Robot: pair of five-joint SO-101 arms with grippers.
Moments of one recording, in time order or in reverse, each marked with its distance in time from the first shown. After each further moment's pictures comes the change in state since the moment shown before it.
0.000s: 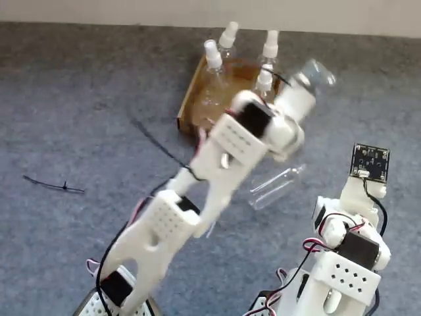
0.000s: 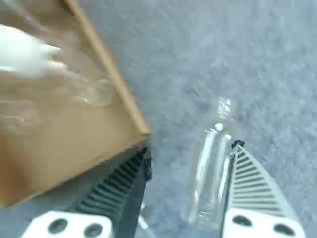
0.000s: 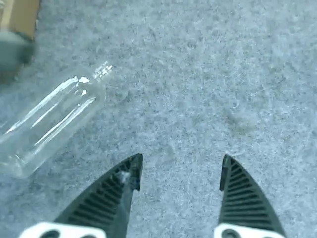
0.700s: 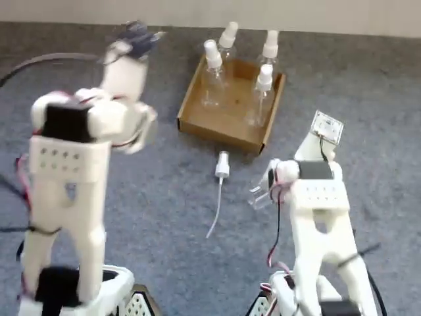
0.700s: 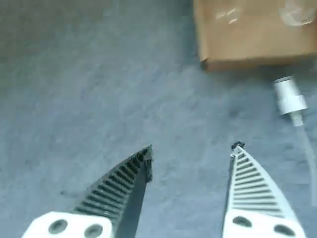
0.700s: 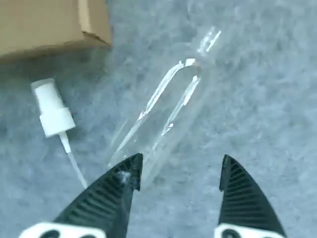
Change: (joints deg) left arm -38.4 -71.9 83.3 -9.1 -14.3; right arm -28.8 41.9 -19.6 -1.2 -44.6
